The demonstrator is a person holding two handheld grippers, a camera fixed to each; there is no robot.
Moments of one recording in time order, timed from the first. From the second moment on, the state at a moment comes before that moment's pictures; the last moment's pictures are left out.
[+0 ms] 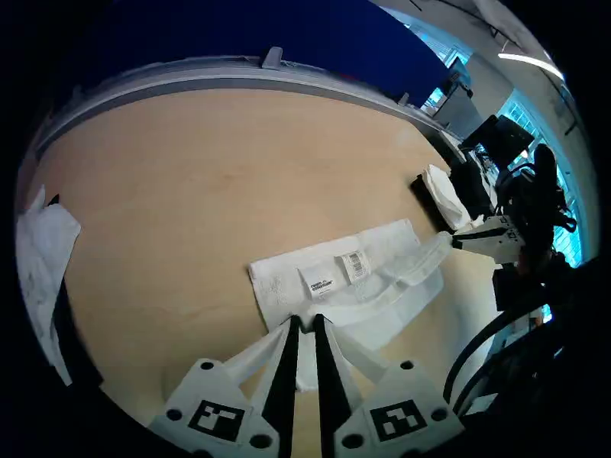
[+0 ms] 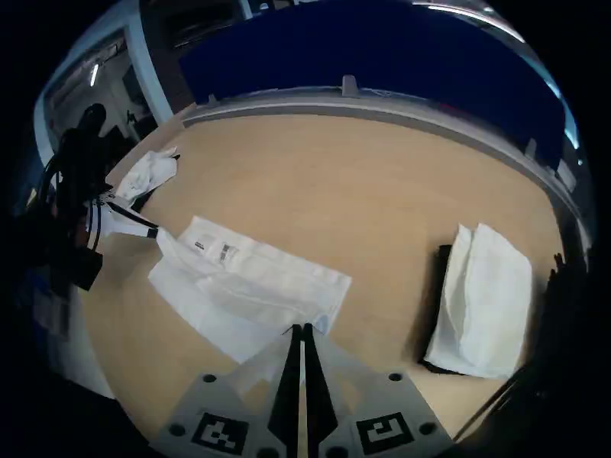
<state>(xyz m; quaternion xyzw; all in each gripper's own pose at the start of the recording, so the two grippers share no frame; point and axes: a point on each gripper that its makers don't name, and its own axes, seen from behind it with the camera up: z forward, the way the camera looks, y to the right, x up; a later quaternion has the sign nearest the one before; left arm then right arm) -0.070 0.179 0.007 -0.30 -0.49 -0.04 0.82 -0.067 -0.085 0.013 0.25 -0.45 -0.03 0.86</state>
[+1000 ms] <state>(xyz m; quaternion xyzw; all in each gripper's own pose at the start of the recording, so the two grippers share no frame) -0.082 0.165 0.039 -0.25 -0.47 -0.02 0.85 -0.085 -0.082 0.035 0.21 -0.44 -0.03 0.87</state>
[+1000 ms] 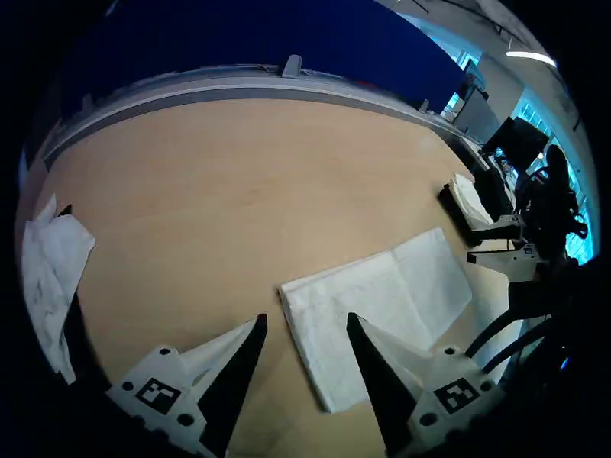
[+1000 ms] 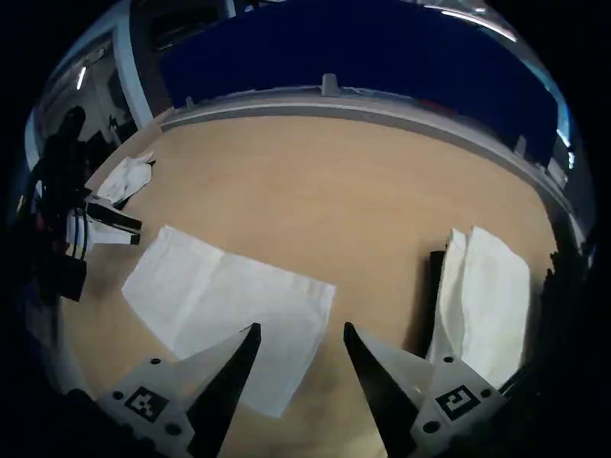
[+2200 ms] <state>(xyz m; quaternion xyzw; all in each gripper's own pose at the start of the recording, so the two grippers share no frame) -0.046 0.102 -0.049 -0.16 -0.42 -0.03 0.89 -0.084 -0.091 -0.017 0.26 -0.45 -0.06 0.85</state>
